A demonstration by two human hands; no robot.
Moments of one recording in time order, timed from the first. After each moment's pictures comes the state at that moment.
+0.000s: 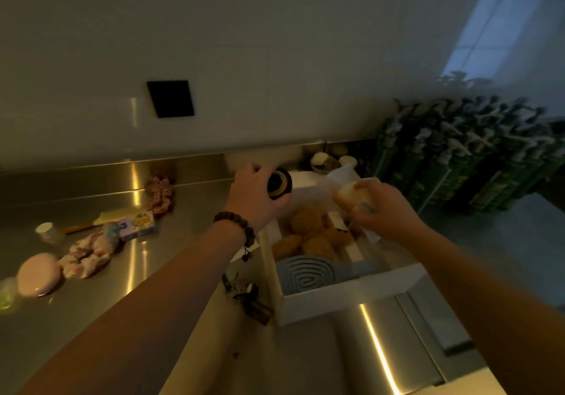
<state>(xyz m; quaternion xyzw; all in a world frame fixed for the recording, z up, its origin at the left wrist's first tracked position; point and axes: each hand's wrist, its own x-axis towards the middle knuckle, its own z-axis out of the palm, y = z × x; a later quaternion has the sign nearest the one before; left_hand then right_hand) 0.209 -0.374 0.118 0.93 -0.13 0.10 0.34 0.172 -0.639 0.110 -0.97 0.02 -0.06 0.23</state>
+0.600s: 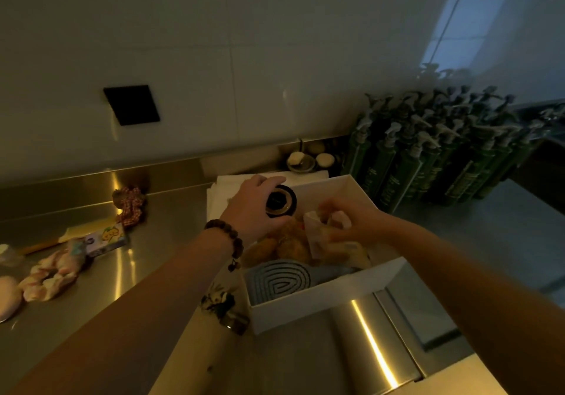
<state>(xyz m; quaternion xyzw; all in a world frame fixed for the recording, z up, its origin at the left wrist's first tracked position) 0.207 -0.415 0.114 0.91 -0.26 0.03 0.31 0.169 -0.663 0.106 -0.94 -0.10 0.12 0.29</state>
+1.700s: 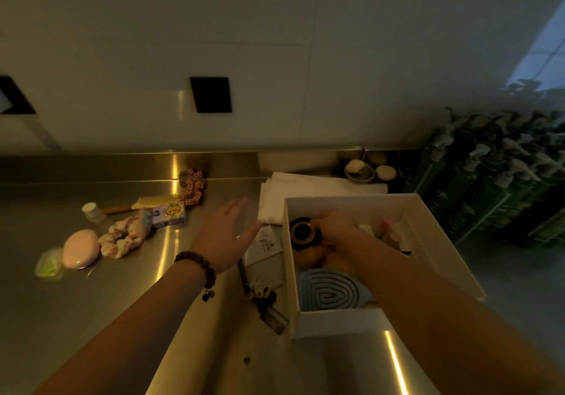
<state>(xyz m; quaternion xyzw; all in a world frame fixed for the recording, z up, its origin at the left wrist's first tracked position) 0.177 -0.290 0.063 0.96 -0.02 0.04 0.27 0.237 -0.519 0.049 -0.83 0.16 0.18 0.51</state>
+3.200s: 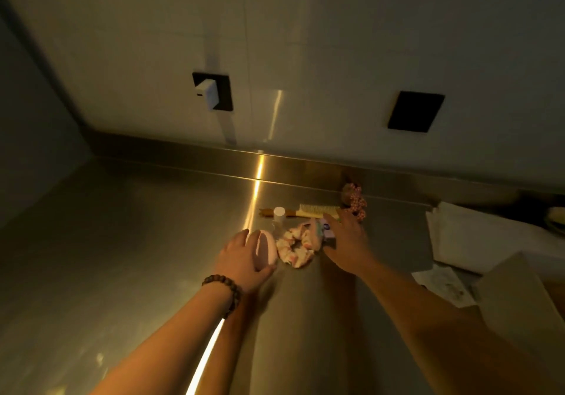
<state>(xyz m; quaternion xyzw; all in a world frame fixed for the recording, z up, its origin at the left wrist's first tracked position) 0.143 0.053 -0.017 0.97 0.12 -0.04 0.20 0.262 -0.178 -0.016 -0.96 -0.22 0.07 0.15</state>
